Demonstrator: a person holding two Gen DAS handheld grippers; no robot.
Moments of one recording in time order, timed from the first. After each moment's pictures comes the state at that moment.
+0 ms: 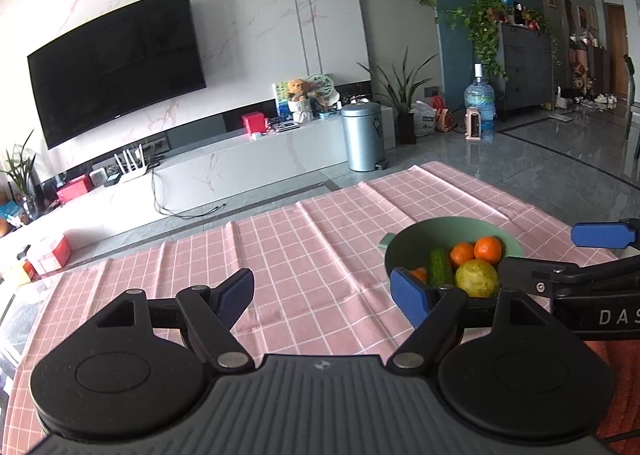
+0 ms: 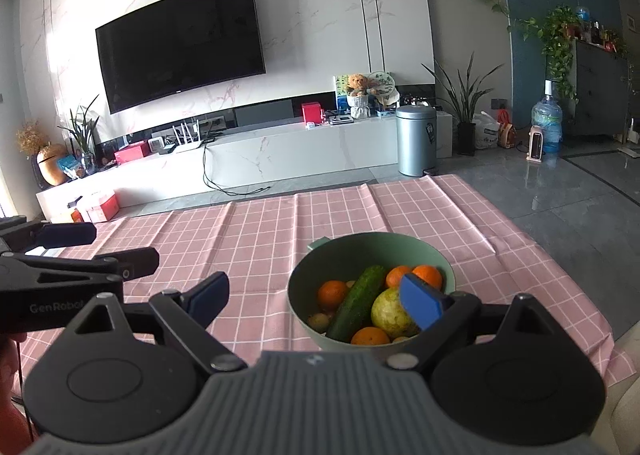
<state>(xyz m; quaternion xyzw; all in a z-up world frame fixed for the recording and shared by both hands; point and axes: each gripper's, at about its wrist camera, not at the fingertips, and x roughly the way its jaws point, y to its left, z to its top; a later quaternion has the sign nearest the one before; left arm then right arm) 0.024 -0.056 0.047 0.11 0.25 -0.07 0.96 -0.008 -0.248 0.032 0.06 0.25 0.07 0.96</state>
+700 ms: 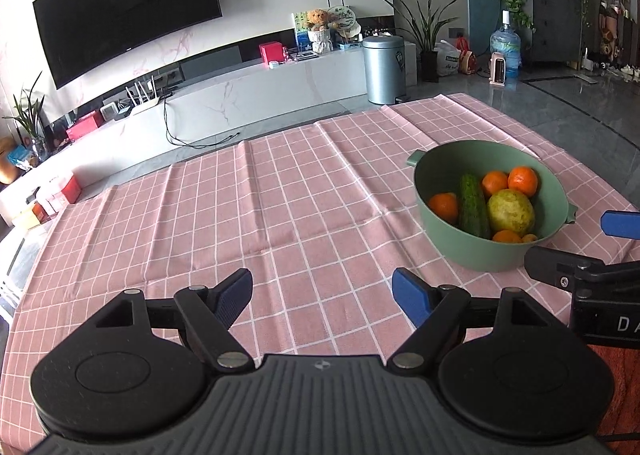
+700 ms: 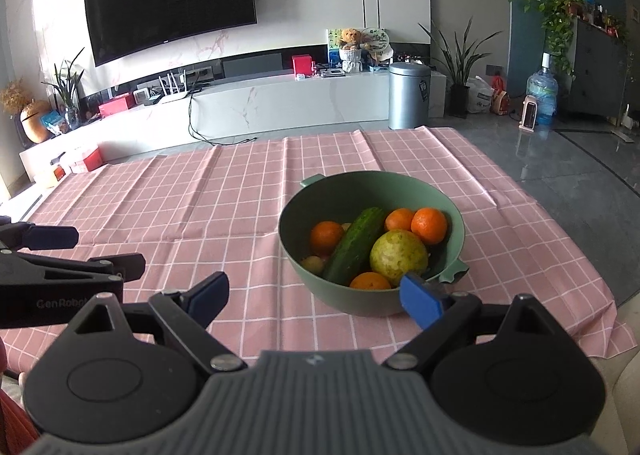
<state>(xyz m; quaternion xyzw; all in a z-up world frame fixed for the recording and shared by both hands) 0.031 -0.036 0.003 0.10 0.35 -0.03 0.93 0.002 -0.227 -0.004 0.03 0.32 0.06 0.95</state>
